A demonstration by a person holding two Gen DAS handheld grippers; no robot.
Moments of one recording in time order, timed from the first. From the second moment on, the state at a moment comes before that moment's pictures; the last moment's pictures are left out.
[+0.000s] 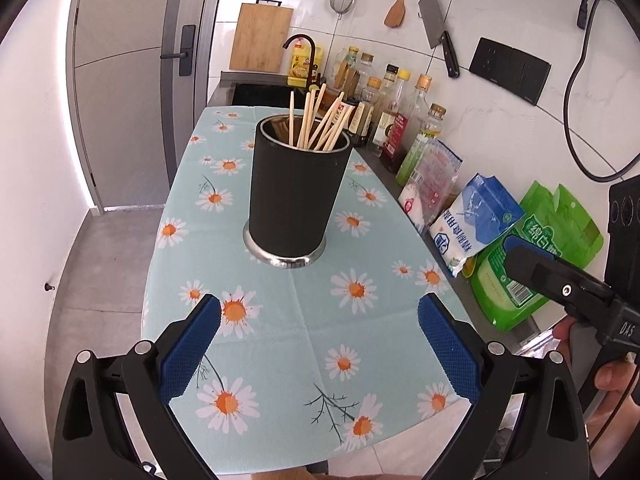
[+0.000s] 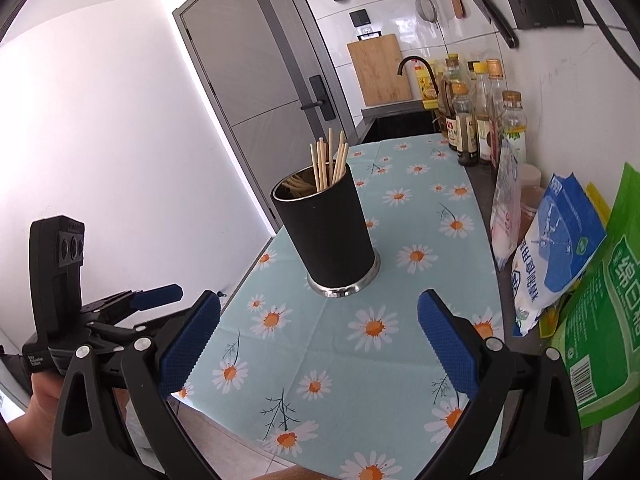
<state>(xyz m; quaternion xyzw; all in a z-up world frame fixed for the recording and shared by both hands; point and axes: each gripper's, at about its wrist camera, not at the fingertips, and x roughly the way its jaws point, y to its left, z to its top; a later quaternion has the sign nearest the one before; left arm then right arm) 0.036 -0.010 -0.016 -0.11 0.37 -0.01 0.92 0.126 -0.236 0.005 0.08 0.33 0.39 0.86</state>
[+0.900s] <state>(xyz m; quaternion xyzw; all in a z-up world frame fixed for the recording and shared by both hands) 0.029 -0.013 -0.043 -0.12 0.40 0.00 0.91 0.126 -0.236 -0.015 0.07 0.36 0.38 0.85</state>
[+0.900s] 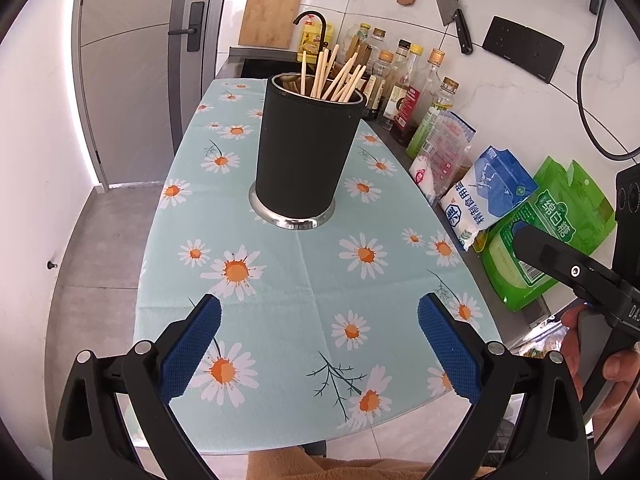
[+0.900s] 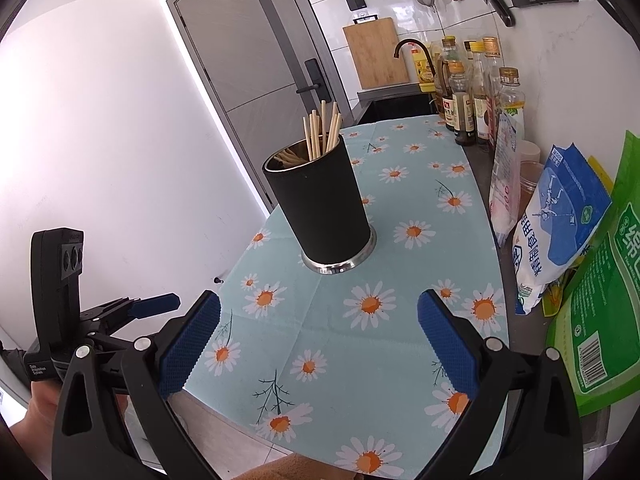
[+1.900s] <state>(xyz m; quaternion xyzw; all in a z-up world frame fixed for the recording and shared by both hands) 0.038 -0.015 -0.044 -0.11 0.41 0.00 0.91 0.137 -0.234 -0.025 0.07 0.37 0.38 0.84</state>
